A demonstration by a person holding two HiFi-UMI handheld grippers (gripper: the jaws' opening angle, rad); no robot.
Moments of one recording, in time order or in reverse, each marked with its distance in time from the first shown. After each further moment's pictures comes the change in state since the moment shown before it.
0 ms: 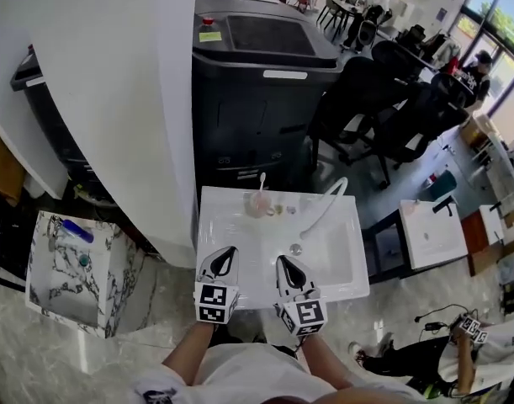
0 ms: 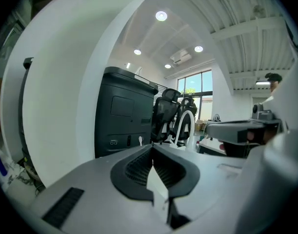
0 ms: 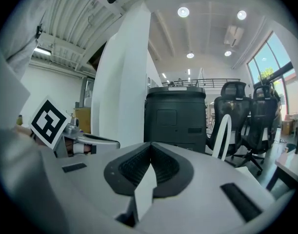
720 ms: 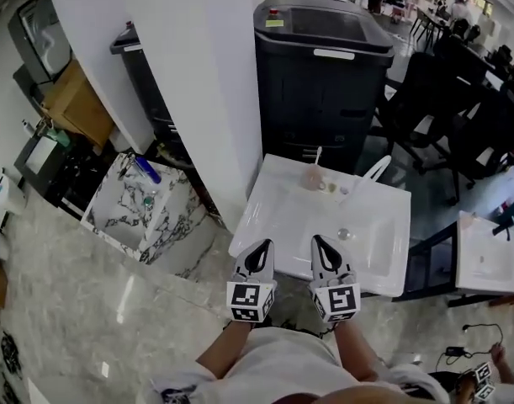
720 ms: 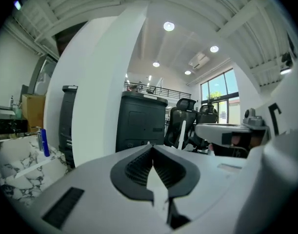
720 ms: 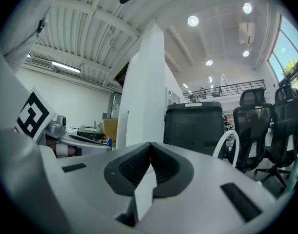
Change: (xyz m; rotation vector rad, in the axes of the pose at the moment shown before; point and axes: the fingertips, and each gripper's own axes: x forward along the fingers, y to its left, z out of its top) left arm -0.106 -0.119 0.000 -0.043 -0.132 0.342; right arm -0.102 -0.004 0.026 -0.072 -0.161 0.298
